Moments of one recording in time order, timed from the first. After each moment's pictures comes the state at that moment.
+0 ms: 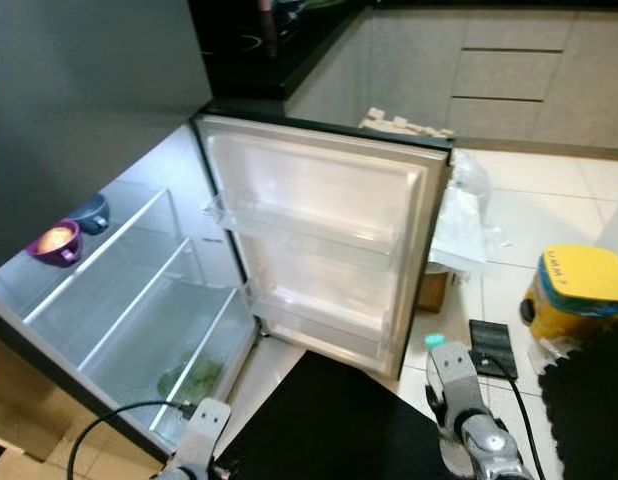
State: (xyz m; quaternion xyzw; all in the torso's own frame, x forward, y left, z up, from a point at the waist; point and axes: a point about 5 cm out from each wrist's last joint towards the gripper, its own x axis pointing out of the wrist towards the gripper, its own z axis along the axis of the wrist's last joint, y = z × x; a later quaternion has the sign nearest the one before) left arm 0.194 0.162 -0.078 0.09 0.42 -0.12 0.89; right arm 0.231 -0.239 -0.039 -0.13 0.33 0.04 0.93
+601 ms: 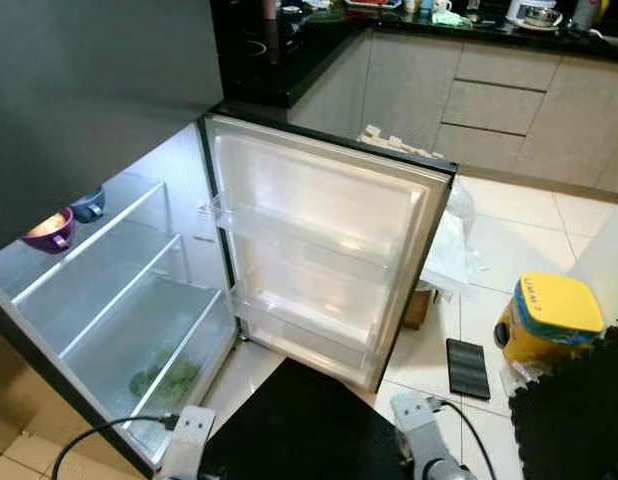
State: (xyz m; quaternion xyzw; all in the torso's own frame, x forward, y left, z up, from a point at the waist) left arm 0.177 0.172 -0.087 0.06 0.45 -0.05 0.89; right arm 0.200 -0.197 -0.073 -0.15 0.44 0.10 0.88
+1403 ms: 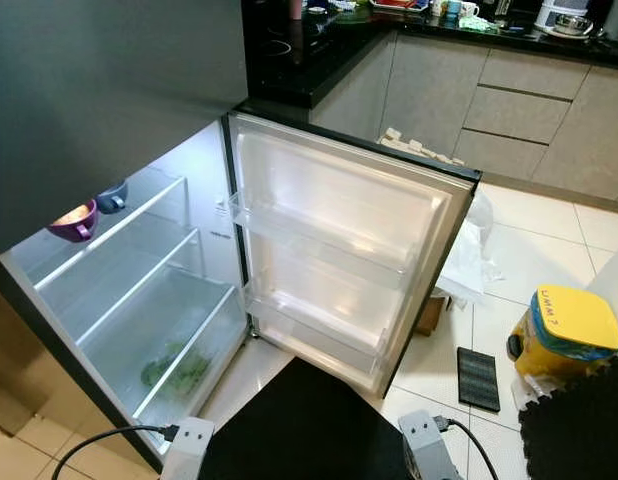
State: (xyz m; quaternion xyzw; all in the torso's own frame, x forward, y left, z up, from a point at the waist) left arm 0.170 0.172 -0.091 0.06 0.47 -0.07 0.88; right arm 0.181 -0.211 -0.081 -0.15 0.47 0.07 0.87
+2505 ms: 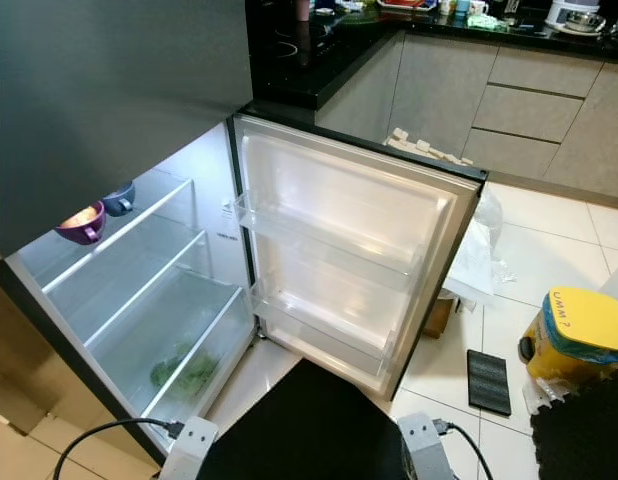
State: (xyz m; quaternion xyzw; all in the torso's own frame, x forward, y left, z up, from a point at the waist) left arm 0.171 0.177 -0.090 0.13 0.47 -0.12 0.87; right arm 0.175 -0.203 -0.085 -0.11 0.48 0.05 0.87
